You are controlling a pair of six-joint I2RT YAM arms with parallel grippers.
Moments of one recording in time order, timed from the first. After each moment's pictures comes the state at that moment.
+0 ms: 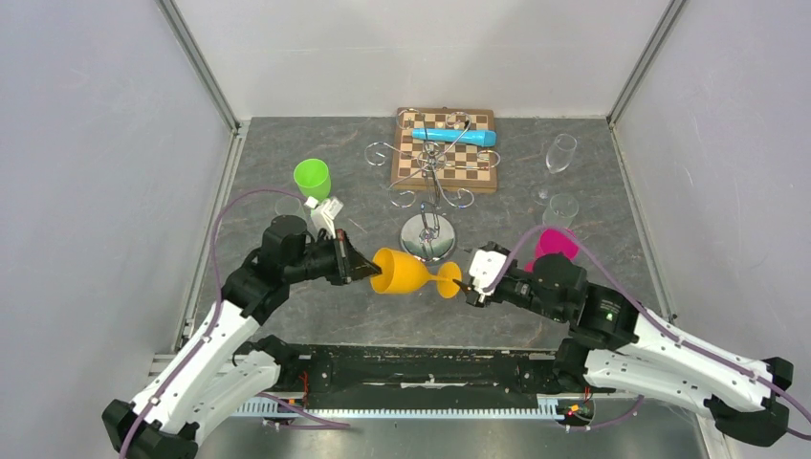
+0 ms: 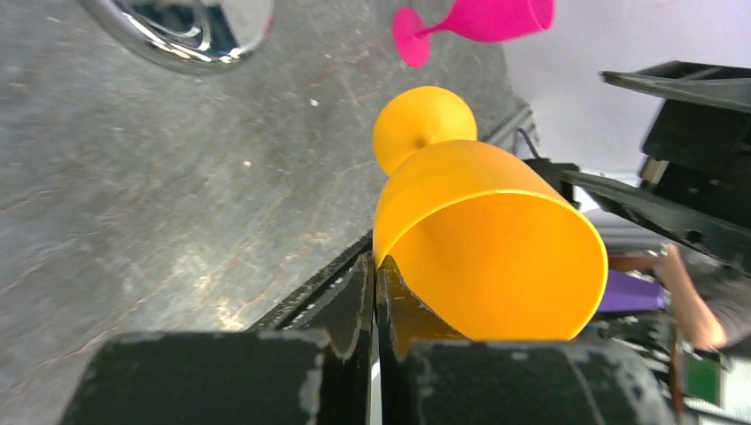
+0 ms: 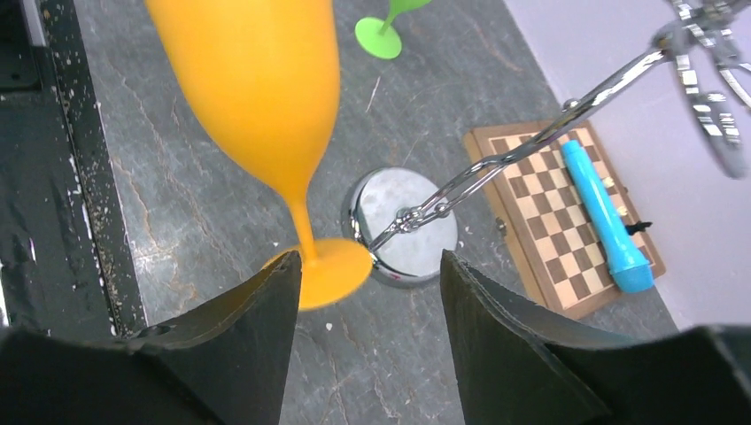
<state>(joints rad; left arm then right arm) -0.50 0.76 0.69 -0.42 0.53 -0.69 1.08 0.68 0.73 -0.32 0.06 -0.44</state>
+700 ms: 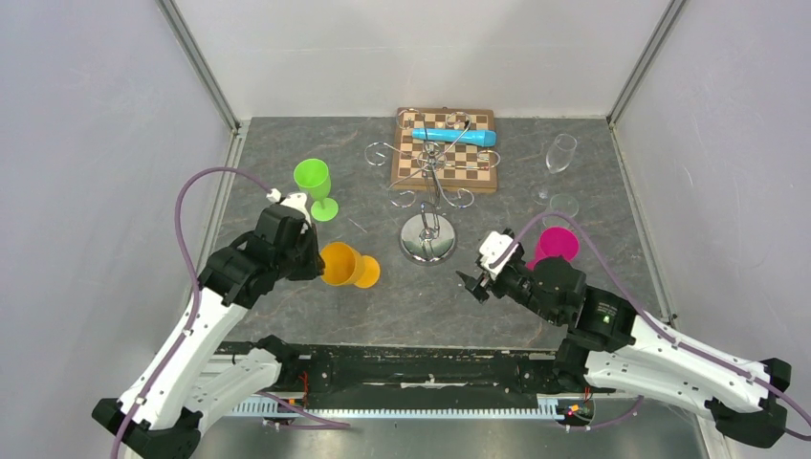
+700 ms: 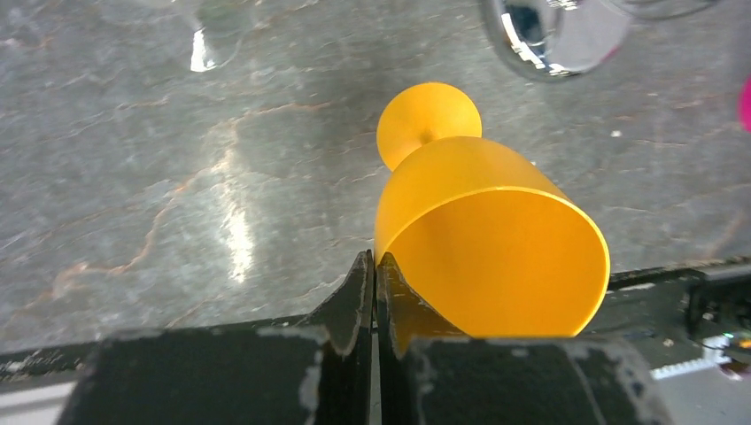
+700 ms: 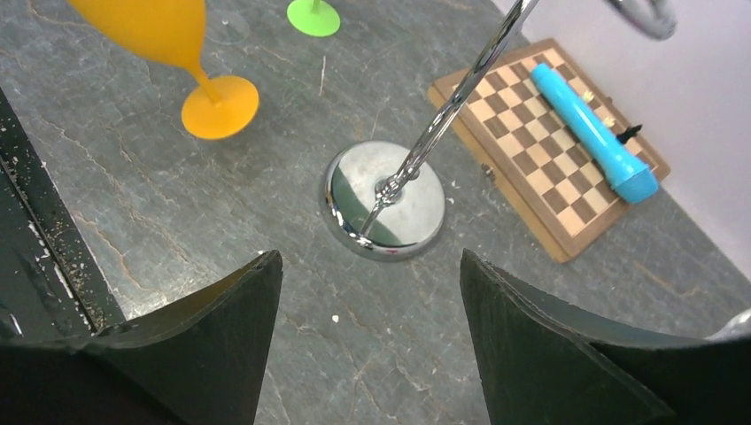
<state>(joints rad) -0.50 0.82 1.02 -1.03 -0.09 -0.49 1.08 0.63 0.68 -0.26 0.26 -0.26</state>
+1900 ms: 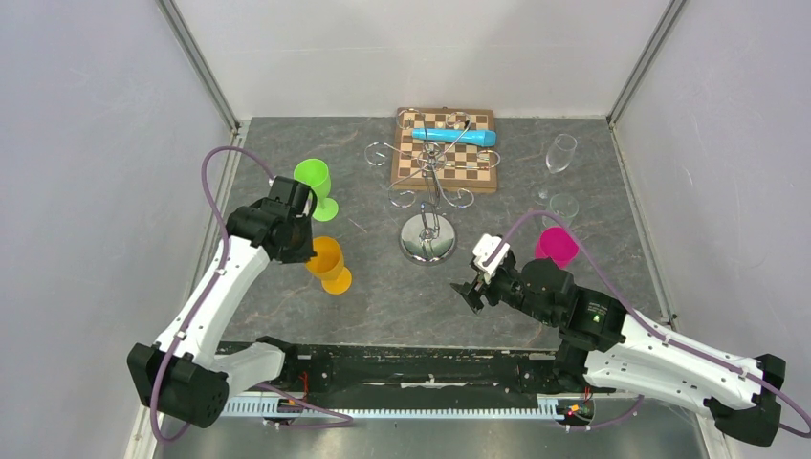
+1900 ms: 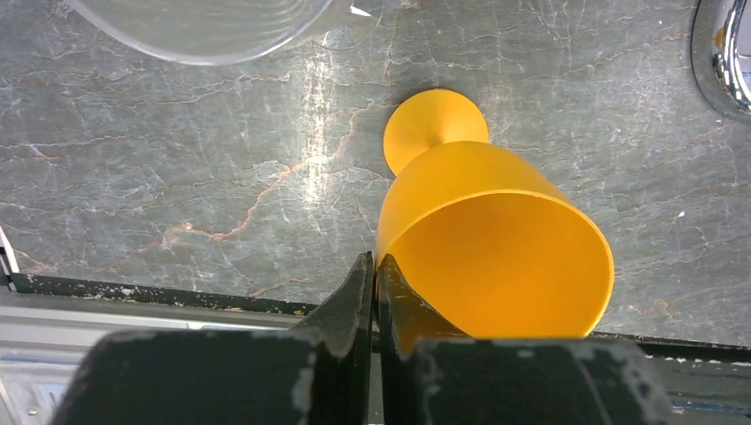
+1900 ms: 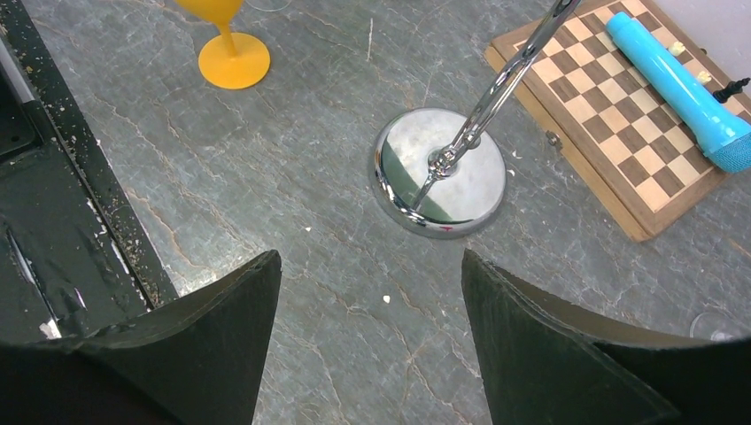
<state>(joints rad) -0.30 1.12 1.08 -1.10 -0.18 -0.37 1.08 0.67 0.64 -0.27 0.20 -0.13</state>
